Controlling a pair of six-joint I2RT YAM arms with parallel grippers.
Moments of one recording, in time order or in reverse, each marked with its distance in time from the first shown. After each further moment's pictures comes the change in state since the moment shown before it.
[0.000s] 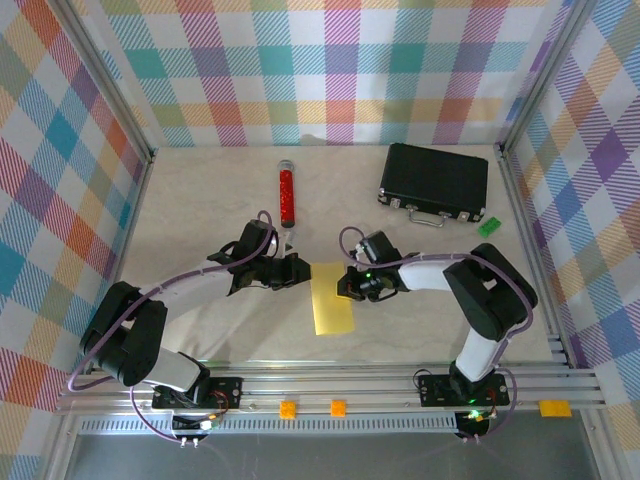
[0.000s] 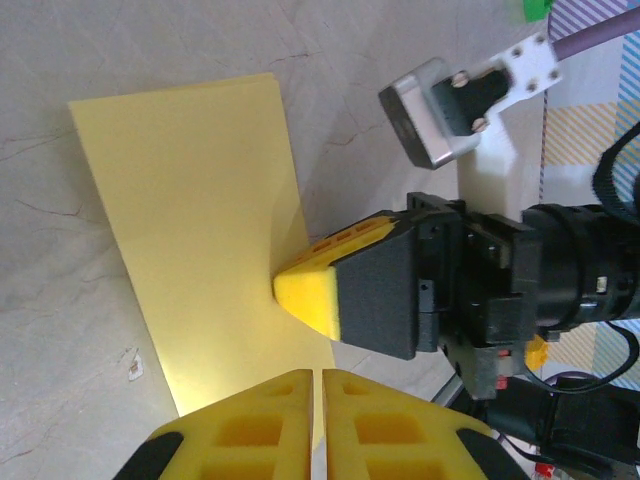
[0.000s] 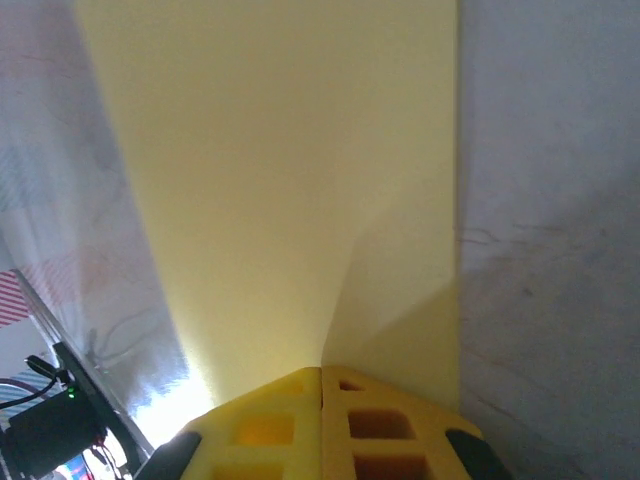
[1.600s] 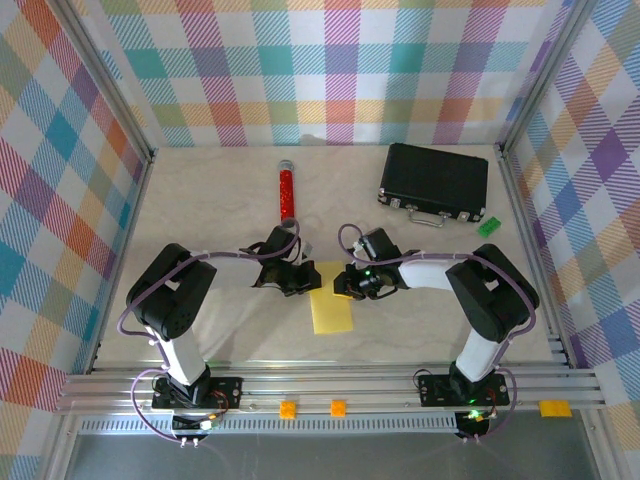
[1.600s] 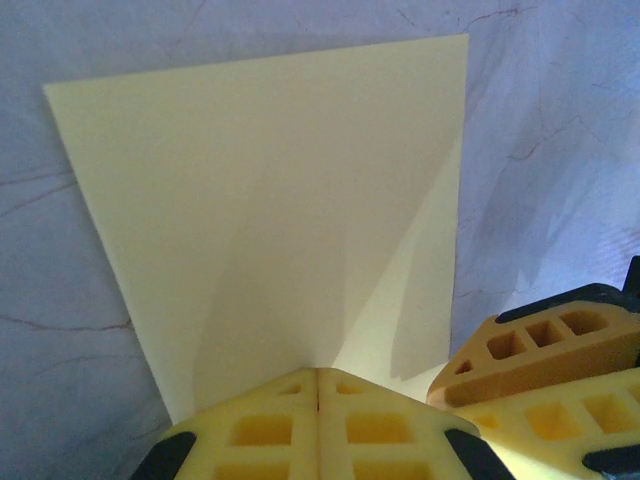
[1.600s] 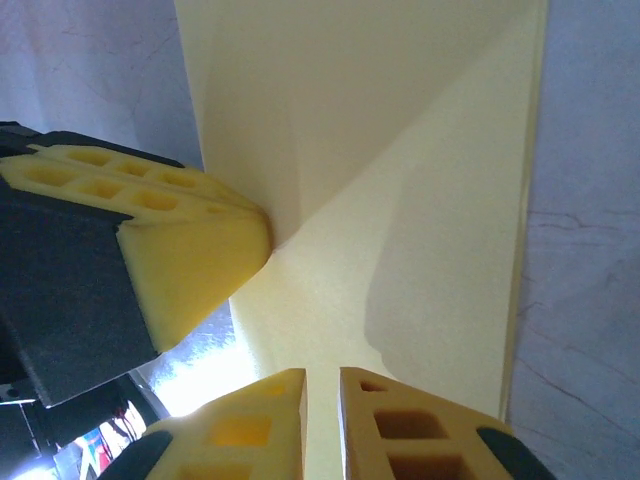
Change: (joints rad) left arm -0.060 0.330 0.091 0.068 -0.057 -0.026; right arm 0.000 -0.017 0.031 -0.037 -0.050 -0.022
